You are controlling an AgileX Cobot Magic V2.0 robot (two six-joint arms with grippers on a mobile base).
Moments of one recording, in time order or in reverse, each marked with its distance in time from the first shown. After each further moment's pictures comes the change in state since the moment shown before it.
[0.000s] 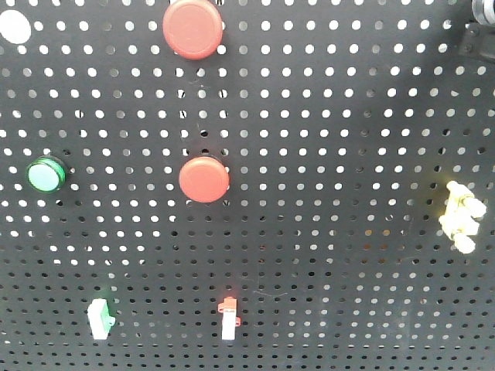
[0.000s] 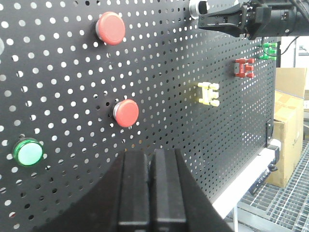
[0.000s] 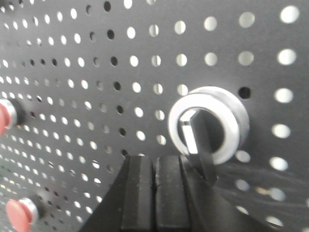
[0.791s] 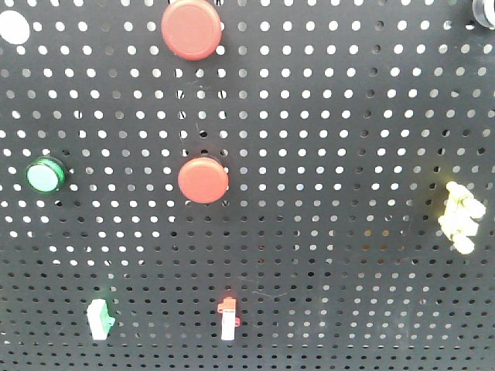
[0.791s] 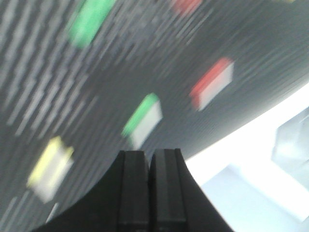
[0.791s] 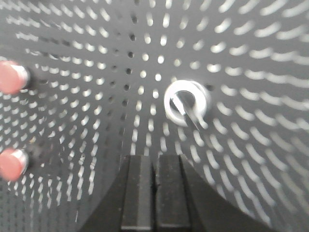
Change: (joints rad) left arm 0.000 -0.061 0.097 0.659 0.233 -0.460; right arm -0.008 -0.381 0.151 -0.362 0.015 0.159
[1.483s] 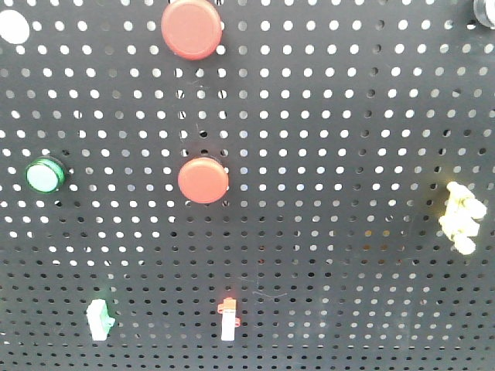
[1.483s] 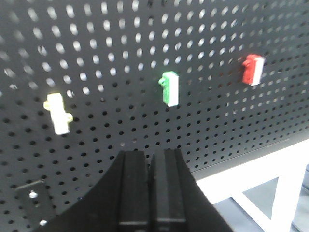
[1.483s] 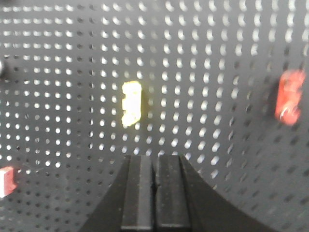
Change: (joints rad) left arm 0.000 -0.330 0.531 -0.055 -0.479 -0.052; right arm -0.001 -0.563 0.714 0.003 -0.268 0.041
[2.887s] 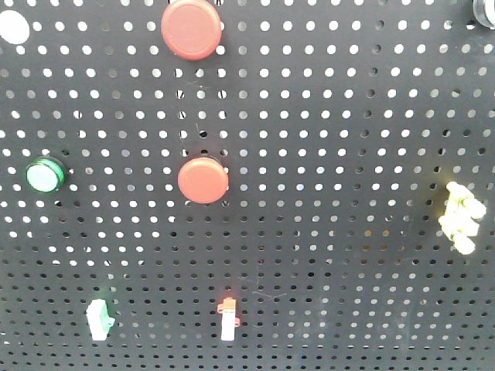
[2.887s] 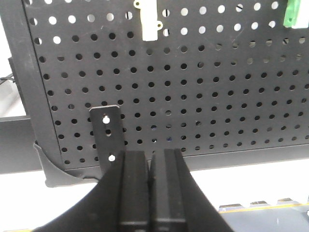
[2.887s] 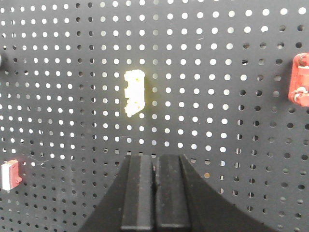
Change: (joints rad) left arm 0.228 -0.095 0.390 0.156 -0.333 -0.149; right arm 0.000 0.018 0.000 0.014 0.015 0.000
